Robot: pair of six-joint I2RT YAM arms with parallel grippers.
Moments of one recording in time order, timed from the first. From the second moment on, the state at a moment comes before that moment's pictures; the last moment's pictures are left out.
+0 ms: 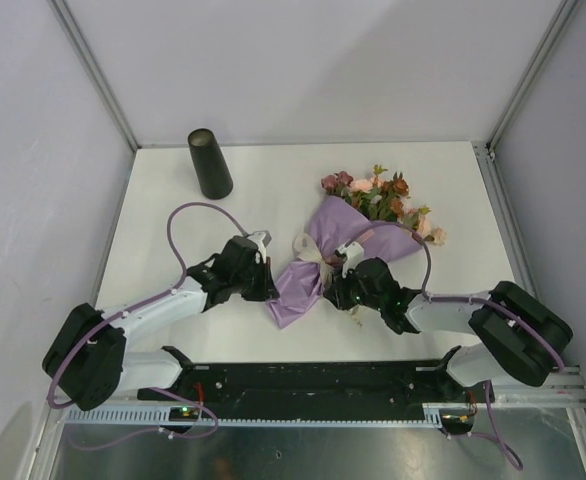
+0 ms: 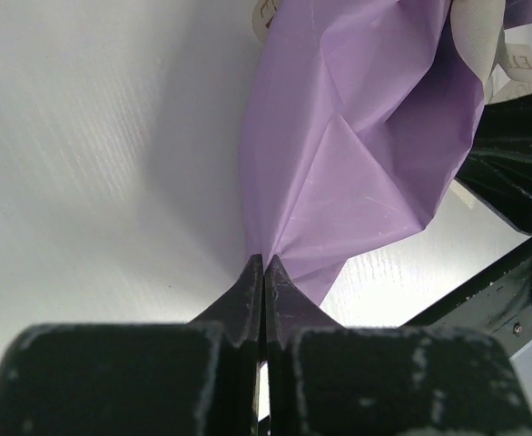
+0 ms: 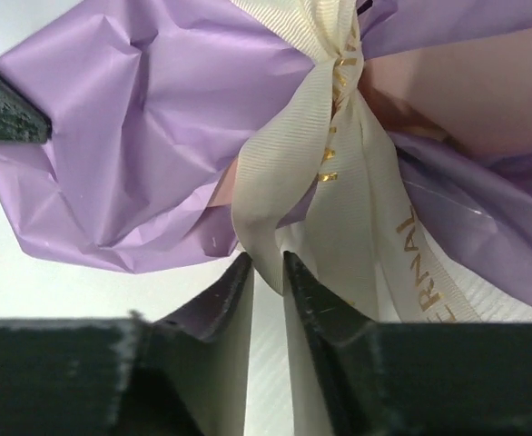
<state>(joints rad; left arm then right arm) -0.65 1.23 0.62 -0.25 0.17 -0.58 0.80 1.41 0.42 0.46 -0.09 0.34</state>
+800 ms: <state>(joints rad) -0.65 1.19 0.62 -0.32 -0.02 -0.65 0.69 0.92 0.42 0.15 0.20 0.56</state>
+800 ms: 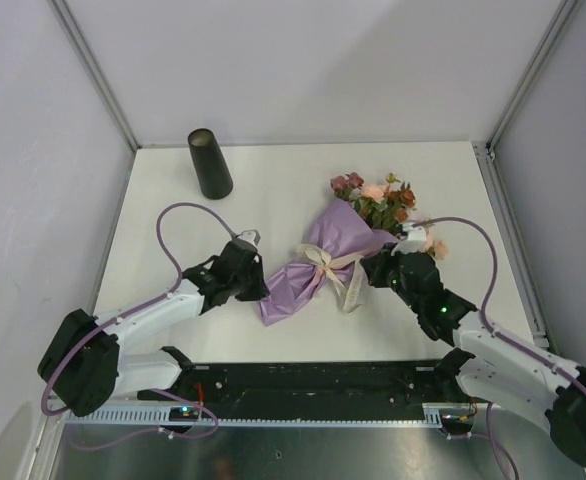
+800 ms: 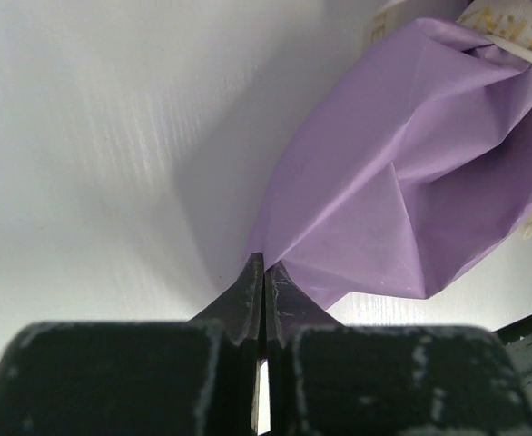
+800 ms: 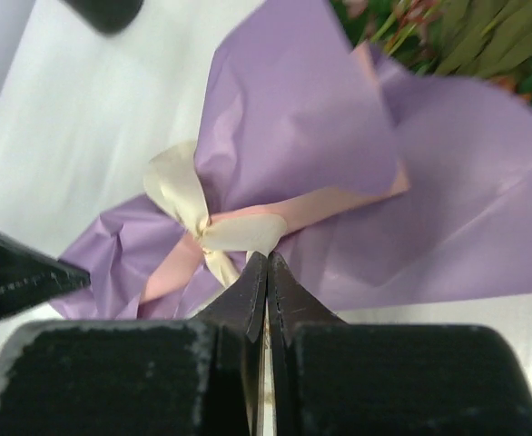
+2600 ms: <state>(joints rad) -0.65 1.16 0.60 -0.40 -0.23 -0.79 -0.12 1.19 1.36 -0.23 -0.05 0.62</state>
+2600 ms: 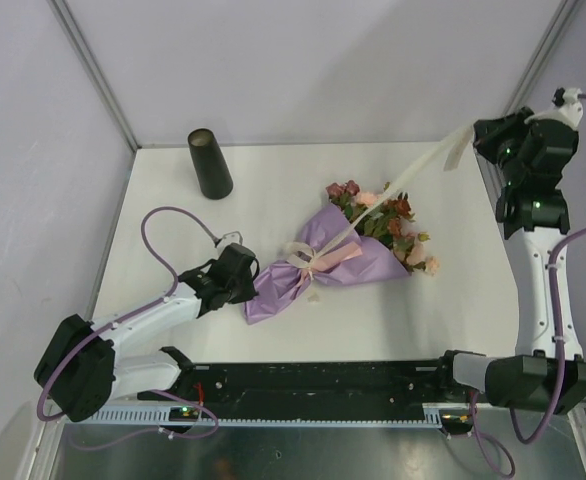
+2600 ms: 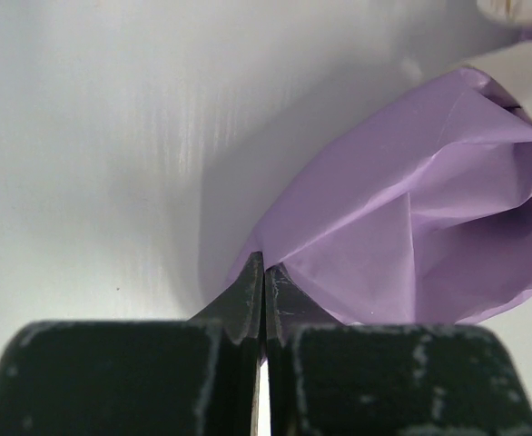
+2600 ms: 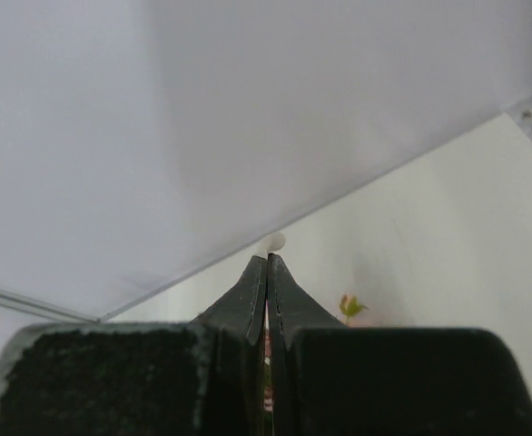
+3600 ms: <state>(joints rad) -0.69 1.13 0.60 -0.36 -0.16 -0.77 0.59 0.61 0.55 -0.45 -0.10 0.69</state>
